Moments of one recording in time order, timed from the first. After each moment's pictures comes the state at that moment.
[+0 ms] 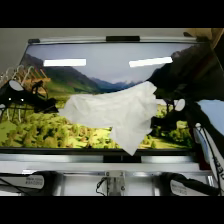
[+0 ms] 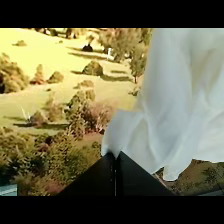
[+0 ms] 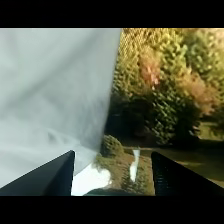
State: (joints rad) left arm 0.20 -1.55 1.23 1.13 -1.32 -1.35; right arm -0.01 -1.36 0.85 -1.30 1.14 1.57
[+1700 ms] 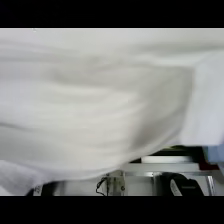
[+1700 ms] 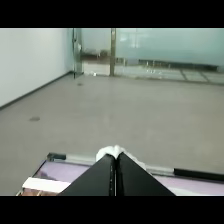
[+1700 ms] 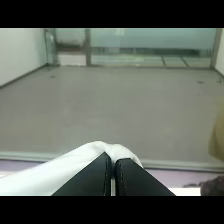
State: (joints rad) left arm 0.71 -0.54 1.94 0.98 -1.31 -1.51; right arm -0.05 -0.63 1.74 -1.40 1.06 1.48
